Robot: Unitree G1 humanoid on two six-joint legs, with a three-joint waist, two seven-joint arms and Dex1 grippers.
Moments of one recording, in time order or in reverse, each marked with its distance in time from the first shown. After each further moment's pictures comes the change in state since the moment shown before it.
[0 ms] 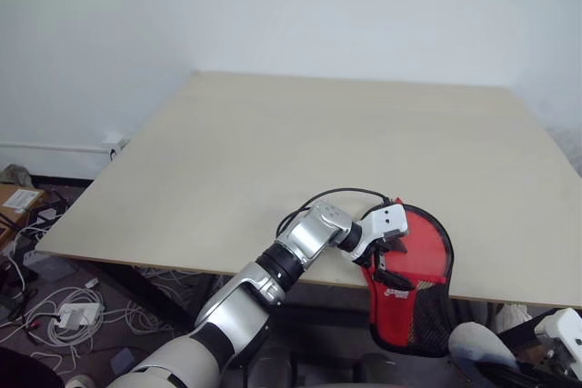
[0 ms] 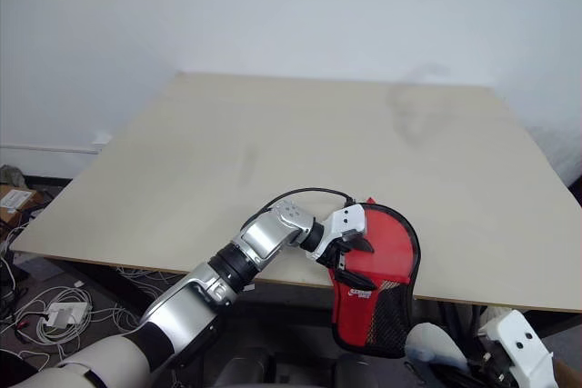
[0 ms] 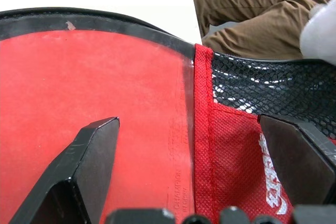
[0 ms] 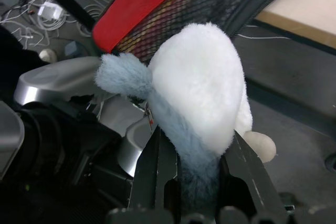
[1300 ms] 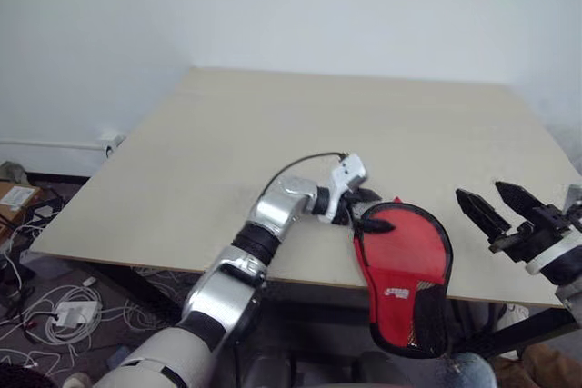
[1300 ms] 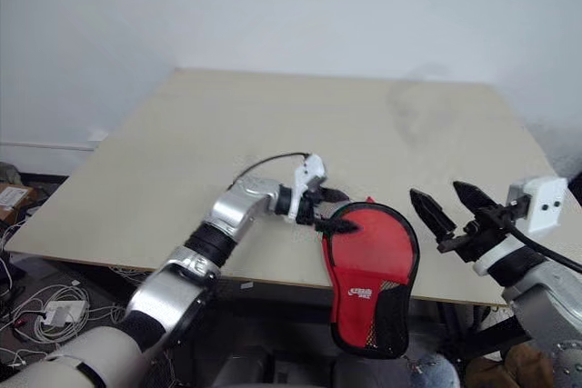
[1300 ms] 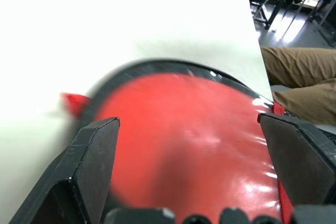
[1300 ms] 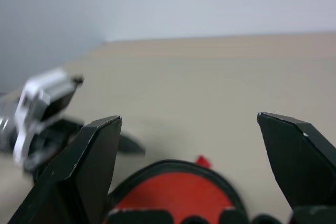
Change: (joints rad) left arm -0.106 0.150 0.314 0.077 -0.127 -0.063 -0.023; right arm -0.827 0.093 0.182 0.233 0.308 -0.135 -0.555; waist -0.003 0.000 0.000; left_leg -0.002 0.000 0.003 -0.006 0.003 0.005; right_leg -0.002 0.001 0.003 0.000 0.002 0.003
